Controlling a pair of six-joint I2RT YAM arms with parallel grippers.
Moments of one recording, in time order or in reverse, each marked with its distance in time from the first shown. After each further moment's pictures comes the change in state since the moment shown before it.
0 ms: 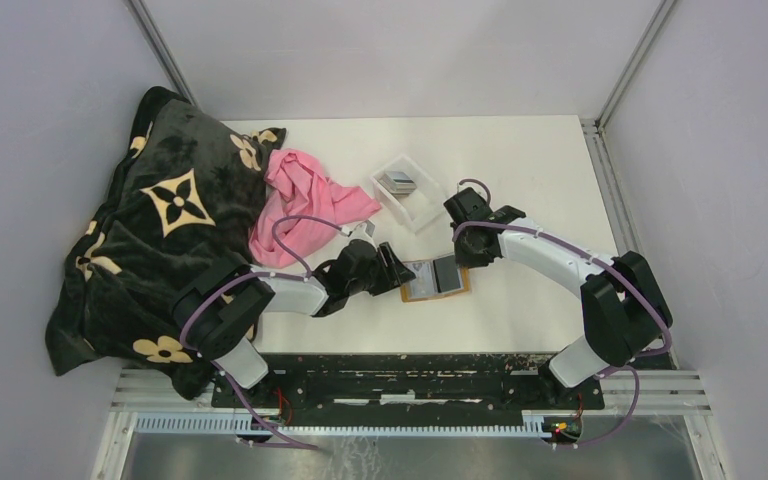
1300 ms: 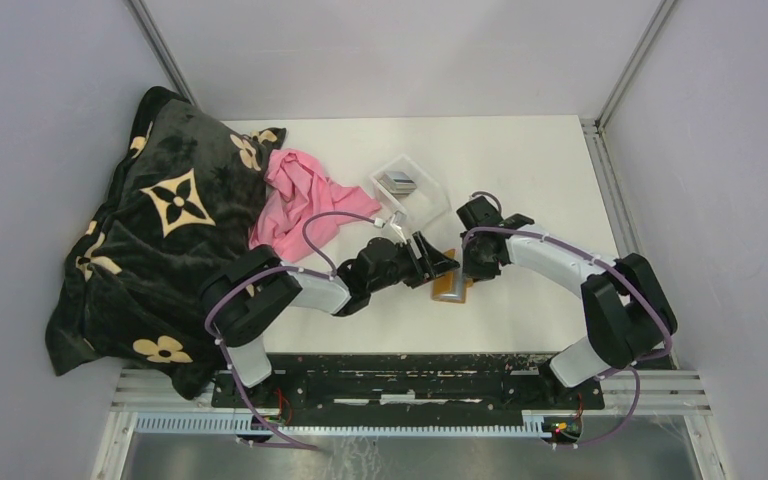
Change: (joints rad) left arm -0.104 0.137 0.121 0.339 0.104 -0.143; right arm -0.055 -0.013 -0.096 0.026 -0.109 0.024
